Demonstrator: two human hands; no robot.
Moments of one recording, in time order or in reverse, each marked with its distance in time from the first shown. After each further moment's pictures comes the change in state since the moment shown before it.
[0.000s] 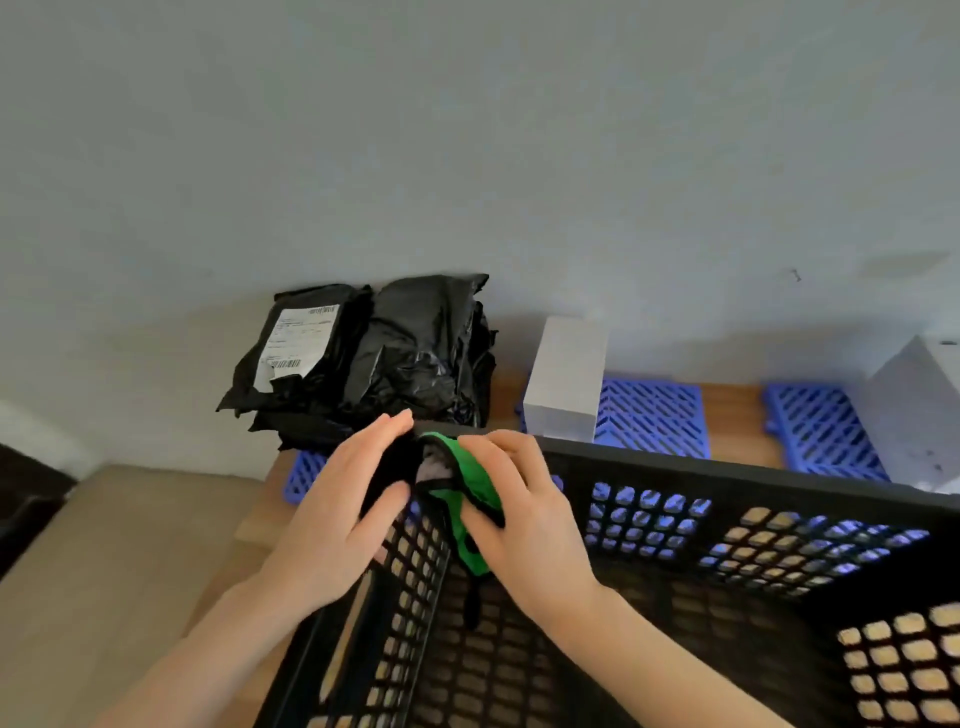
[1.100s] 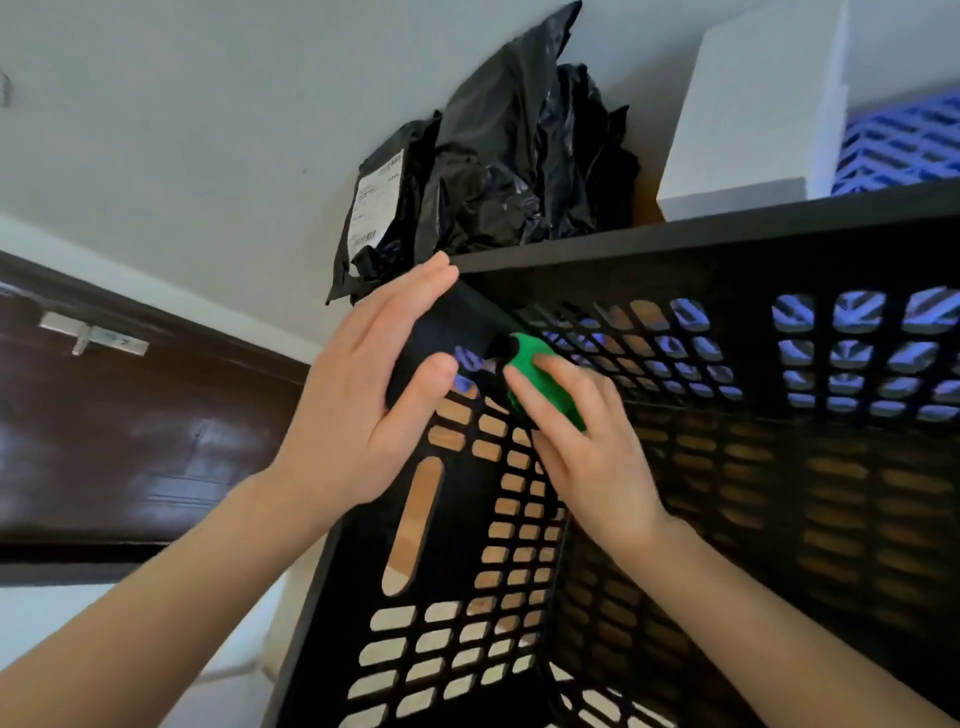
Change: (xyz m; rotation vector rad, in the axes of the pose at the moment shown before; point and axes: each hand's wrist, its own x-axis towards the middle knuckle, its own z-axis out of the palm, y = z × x) left_hand 0.009 0.019 0.000 0.510 -0.081 0.054; right_hand -0.057 0.069 0.136 0.174 0.088 -0.032
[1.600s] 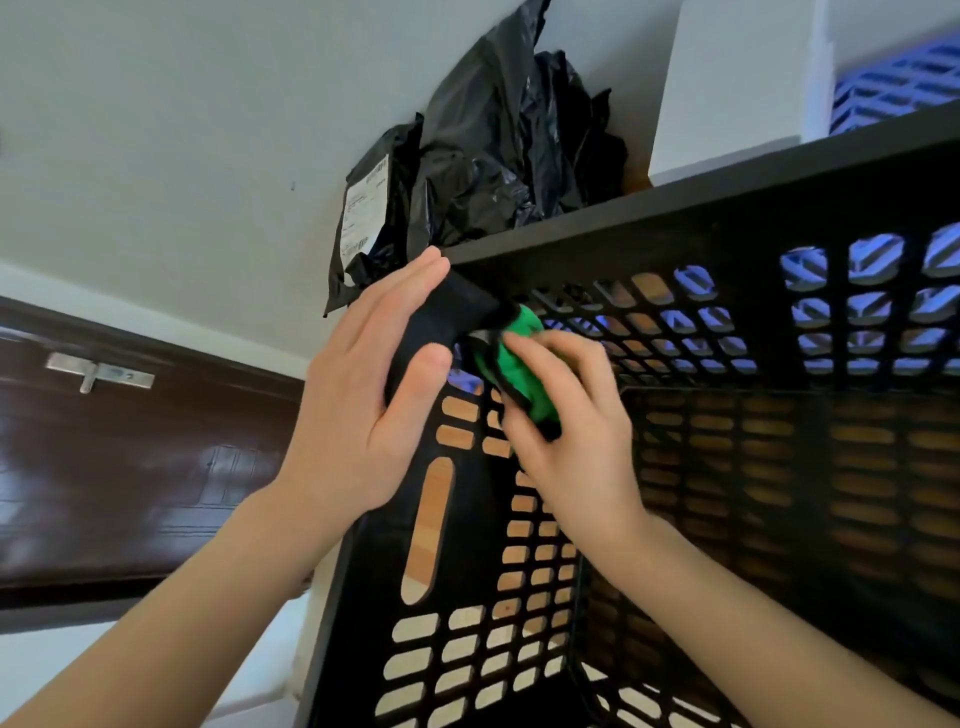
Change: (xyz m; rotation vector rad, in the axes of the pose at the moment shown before) left_hand -0.002 -0.002 0.002 -0.037 0.035 0.028; right_hand 0.015 -0.039 0.004 0.394 0.244 0.241
